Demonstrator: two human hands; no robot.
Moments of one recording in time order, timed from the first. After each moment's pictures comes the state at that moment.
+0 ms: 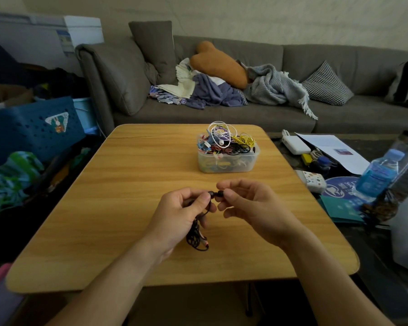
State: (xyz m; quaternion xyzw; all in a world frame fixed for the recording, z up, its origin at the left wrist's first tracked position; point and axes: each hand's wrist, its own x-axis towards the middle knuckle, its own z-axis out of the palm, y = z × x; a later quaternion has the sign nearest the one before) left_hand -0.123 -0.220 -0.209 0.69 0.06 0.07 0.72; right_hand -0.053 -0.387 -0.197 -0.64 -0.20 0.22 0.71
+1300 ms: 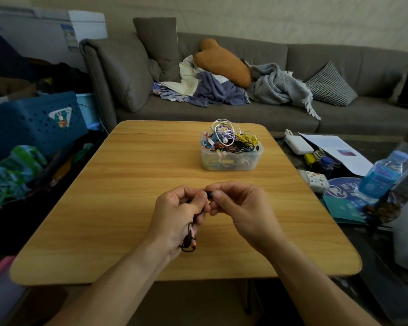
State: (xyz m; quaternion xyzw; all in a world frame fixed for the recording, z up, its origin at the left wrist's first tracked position) left_hand -0.131 -0.226 -0.206 0.59 0.12 0.10 0.79; right_hand -0.071 -0.360 -0.211 -0.65 -0.24 0.11 0.72
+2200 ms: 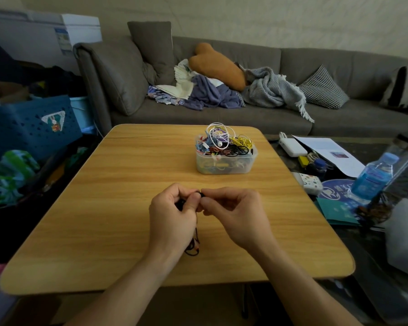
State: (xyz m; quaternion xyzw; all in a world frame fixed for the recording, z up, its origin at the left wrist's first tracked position) left_hand -0.123 -0.232 -0.215 0.75 0.12 0.29 0.58; right_hand -0.078 -0.359 -0.202 -0.73 -0.24 0.04 0.63
